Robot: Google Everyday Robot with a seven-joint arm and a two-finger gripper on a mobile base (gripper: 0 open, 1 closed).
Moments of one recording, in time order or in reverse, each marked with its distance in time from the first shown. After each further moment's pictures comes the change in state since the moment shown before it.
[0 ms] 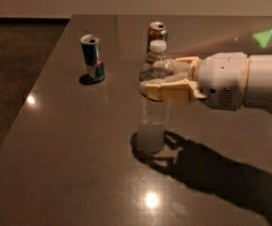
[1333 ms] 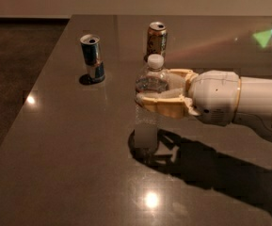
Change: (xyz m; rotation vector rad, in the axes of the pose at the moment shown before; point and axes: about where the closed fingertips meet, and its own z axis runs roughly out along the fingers) arm 0.020 0.007 0.011 -0.037 -0.123 -0.100
